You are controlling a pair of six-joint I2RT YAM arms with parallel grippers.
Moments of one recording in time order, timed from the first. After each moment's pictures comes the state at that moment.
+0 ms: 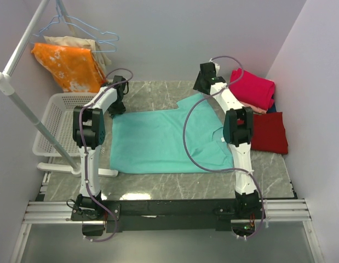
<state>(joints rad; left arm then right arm) -0.14 2.31 1.93 -0.89 -0.39 -0.61 0.23 2.44 2.21 -0.53 0.20 0.51</state>
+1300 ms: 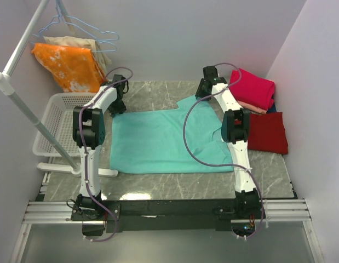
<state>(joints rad) -0.14 2.31 1.95 -0.90 -0.36 -0.61 0.17 2.65 2.47 -0.75 0.02 0.51</state>
